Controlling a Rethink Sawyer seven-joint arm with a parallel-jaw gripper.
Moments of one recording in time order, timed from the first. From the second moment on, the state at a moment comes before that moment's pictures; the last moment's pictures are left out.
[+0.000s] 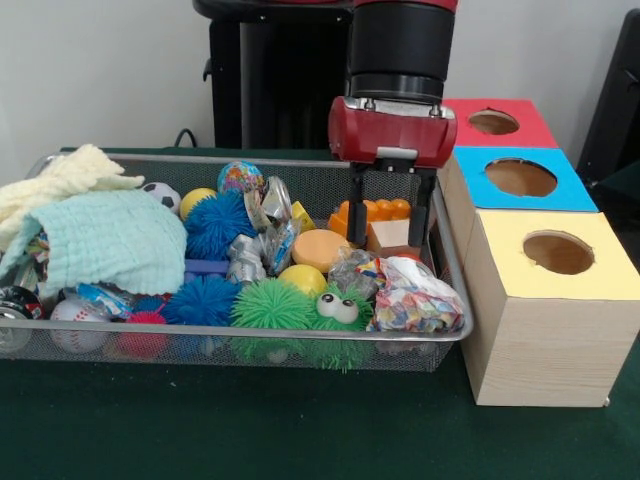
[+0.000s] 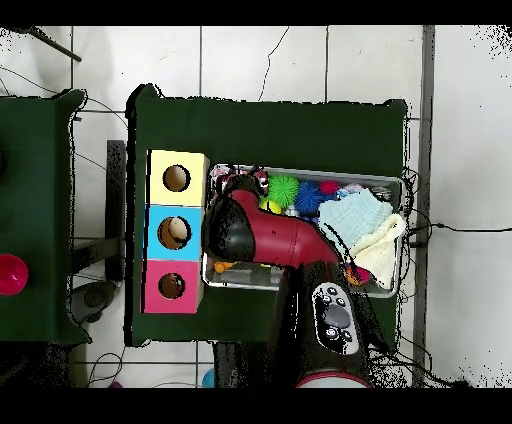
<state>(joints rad) -0.17 -0.67 0.00 1.73 0.01 0.00 1.40</state>
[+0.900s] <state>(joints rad) -0.19 -0.59 -0.01 1.72 0.02 -0.25 1.40</state>
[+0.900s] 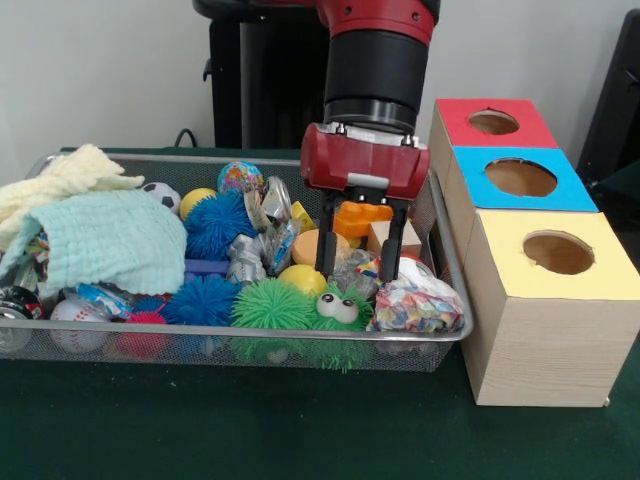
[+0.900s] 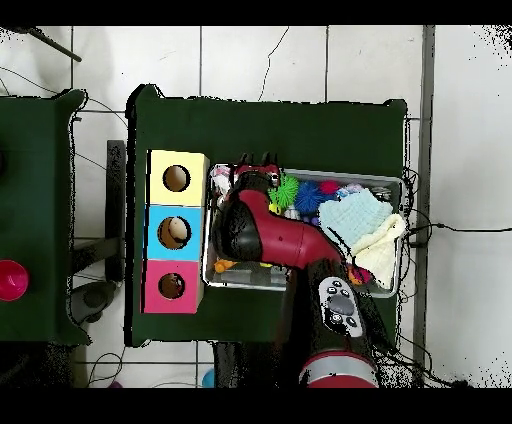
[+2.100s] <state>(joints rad) -0.16 -0.53 -0.02 1.73 0.08 -0.30 1.40</state>
